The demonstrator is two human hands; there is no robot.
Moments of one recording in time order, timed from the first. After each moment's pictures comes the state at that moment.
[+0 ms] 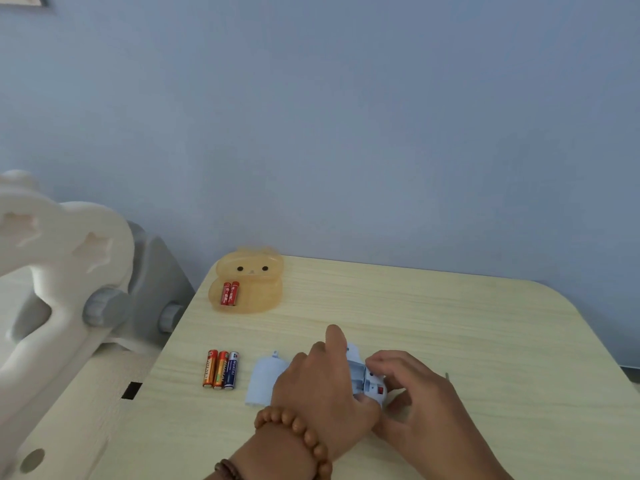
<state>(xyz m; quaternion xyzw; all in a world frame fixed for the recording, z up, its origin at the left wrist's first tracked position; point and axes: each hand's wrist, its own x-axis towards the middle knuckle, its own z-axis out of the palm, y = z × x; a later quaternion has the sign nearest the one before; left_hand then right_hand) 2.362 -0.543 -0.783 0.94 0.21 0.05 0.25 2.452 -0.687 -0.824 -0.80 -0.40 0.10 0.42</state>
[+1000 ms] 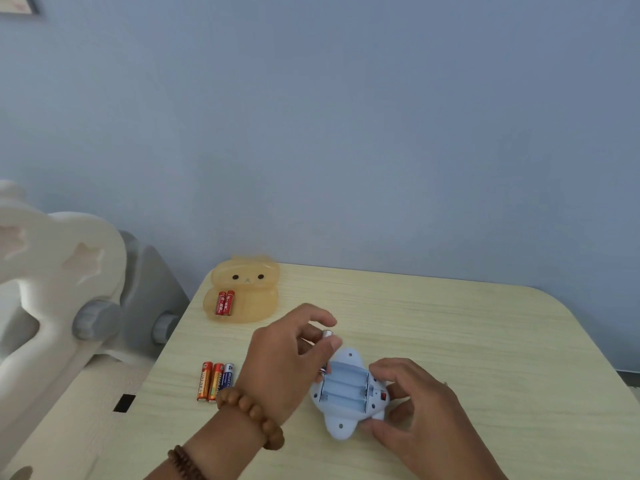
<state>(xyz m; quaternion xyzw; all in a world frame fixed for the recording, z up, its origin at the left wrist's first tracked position) 2.369 -0.496 -0.769 0.79 0.23 0.17 0.54 2.462 -0.688 -0.832 -0.81 -0.39 0.10 0.42</state>
